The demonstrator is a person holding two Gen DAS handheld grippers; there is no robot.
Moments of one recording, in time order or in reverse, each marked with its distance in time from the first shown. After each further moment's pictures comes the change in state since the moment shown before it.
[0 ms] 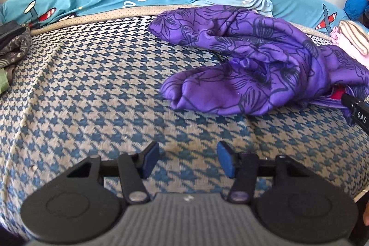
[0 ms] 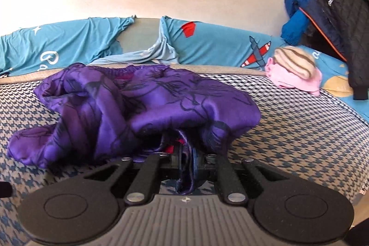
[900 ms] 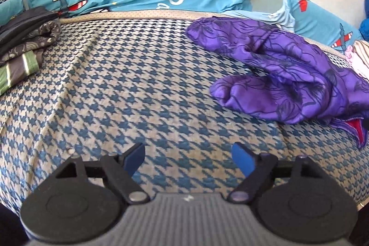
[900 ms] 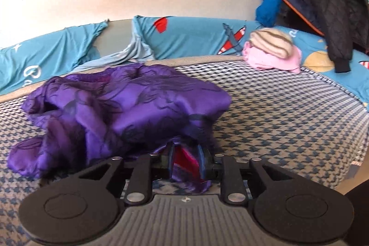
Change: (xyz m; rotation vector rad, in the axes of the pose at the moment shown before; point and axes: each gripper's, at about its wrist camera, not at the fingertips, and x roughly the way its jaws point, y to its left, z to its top) left arm -0.021 0.039 -0.009 -0.112 -0.021 0.057; right arm -0.012 -0.025 -0.006 0.127 0.033 -0.024
